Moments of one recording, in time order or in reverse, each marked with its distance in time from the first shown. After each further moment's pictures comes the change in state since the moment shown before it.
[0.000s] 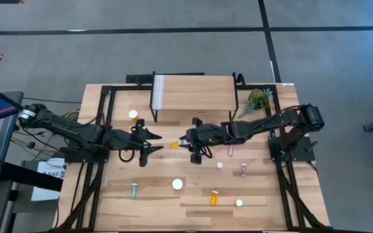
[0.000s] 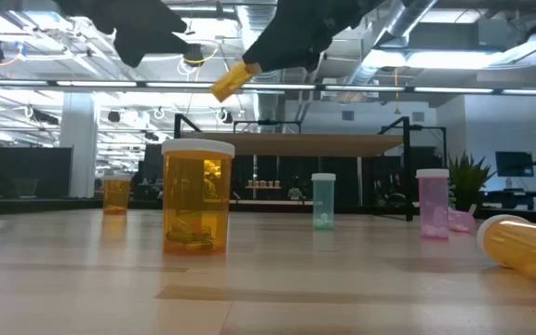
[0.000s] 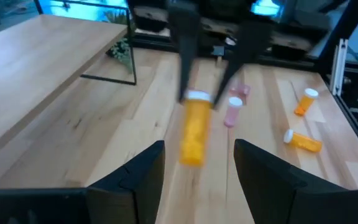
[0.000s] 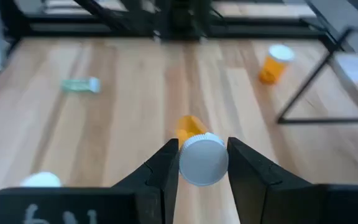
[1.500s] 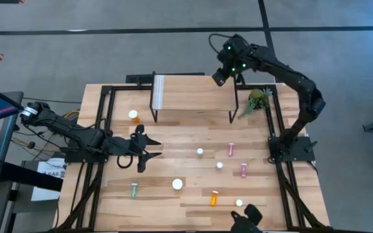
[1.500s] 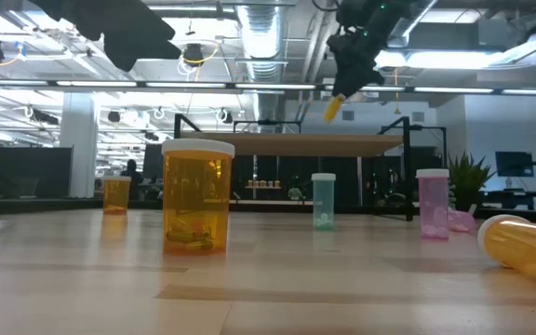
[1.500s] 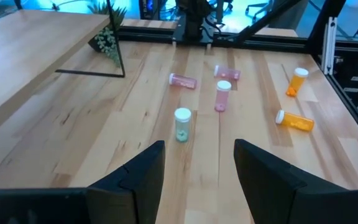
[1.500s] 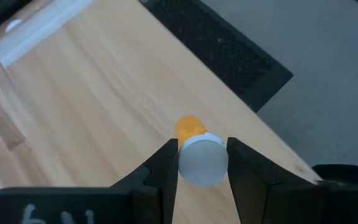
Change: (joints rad) left arm -0.089 0.022 -0.049 0.048 -0.052 0.016; right arm -0.825 0.004 0.528 -0.879 -0.260 -0.005
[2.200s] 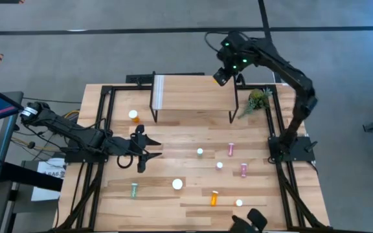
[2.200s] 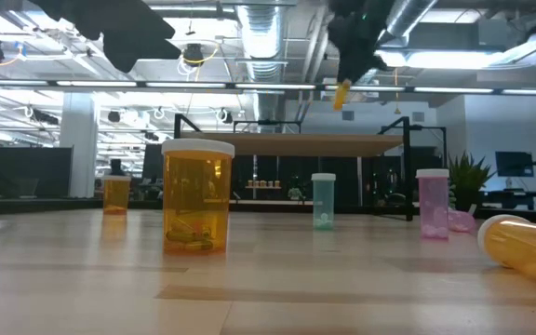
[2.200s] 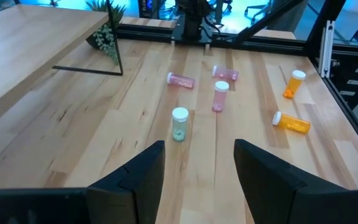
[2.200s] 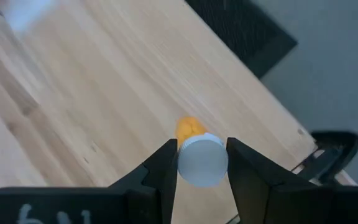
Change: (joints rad) left arm 0.000 0.000 0.000 0.000 0.007 -0.025; right arm 0.036 0.125 0.291 -0.340 0.022 0.012
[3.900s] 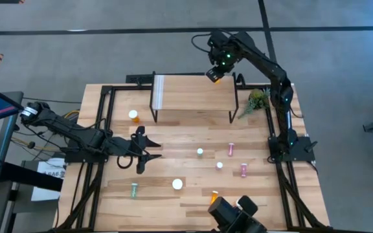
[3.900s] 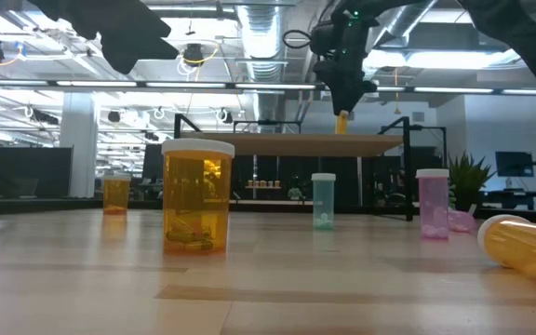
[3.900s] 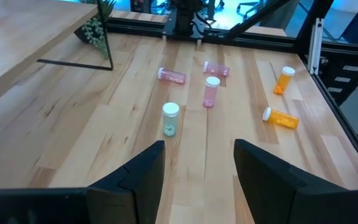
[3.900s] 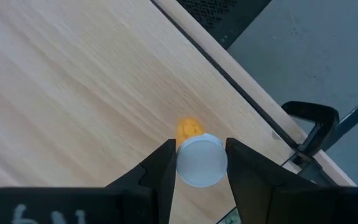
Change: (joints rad) left arm -0.001 0.000 0.000 -0.009 0.043 -0.020; right arm -0.050 0.301 0.294 -0.221 0.087 0.003
